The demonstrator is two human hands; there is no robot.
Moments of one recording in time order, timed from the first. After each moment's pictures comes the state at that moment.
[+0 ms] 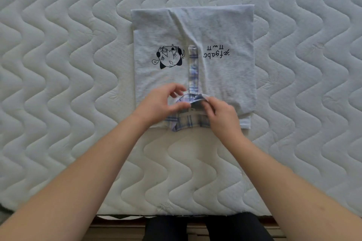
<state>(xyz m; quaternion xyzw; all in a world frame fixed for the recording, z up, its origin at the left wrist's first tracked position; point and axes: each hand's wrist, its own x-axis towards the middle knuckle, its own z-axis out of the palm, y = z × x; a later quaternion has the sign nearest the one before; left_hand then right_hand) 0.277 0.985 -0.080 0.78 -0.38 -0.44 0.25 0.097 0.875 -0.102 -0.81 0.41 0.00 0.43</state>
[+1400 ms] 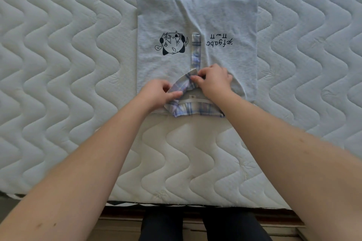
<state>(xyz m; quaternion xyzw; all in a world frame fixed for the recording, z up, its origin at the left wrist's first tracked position) 0.270 0.997 -0.097 0.82 -0.19 -0.49 0.22 0.161 0.843 -0.108 -0.84 0.42 0.17 0.32</state>
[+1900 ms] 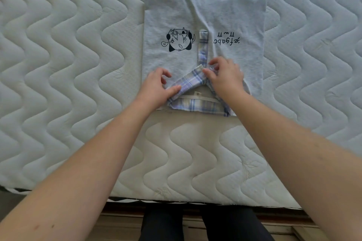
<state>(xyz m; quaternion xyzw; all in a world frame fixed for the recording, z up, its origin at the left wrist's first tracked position) 0.271 1.014 -0.094 0.88 -0.21 -0.37 0.24 0.150 0.837 -0.103 -0.84 0.43 0.10 0.31</state>
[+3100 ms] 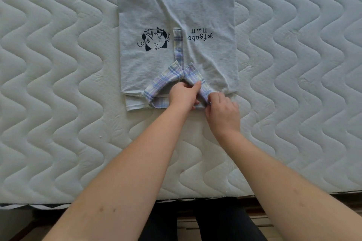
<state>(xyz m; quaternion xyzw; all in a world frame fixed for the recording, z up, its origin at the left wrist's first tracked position) 0.160 0.926 -0.103 0.79 0.05 -0.47 0.38 0.034 0.891 -0.104 -0.91 0.40 0.08 0.13</state>
